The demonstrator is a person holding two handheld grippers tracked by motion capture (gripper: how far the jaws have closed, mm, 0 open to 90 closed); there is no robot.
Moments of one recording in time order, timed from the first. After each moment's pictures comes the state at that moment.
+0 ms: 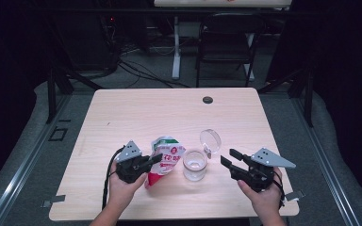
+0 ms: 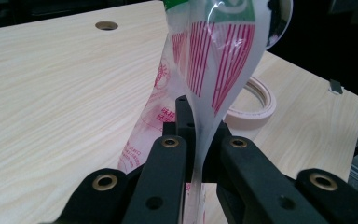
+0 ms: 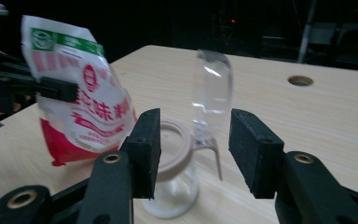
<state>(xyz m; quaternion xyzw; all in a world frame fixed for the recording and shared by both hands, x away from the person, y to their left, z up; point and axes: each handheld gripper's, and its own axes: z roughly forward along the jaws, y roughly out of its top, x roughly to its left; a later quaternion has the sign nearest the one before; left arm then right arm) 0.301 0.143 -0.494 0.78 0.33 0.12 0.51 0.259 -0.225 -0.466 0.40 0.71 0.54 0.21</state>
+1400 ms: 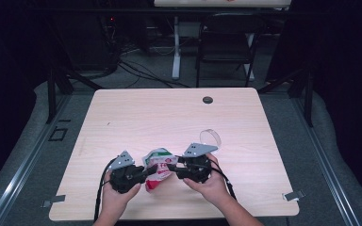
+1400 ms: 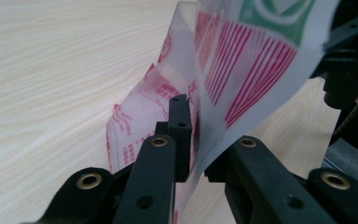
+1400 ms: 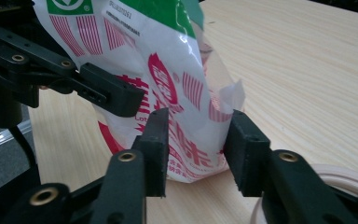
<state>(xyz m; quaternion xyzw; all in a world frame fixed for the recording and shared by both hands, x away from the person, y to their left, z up) 0.285 0.161 -0.515 0.78 0.36 0.07 0.50 0.310 -0.091 -0.501 0.29 0.82 0.49 0.10</state>
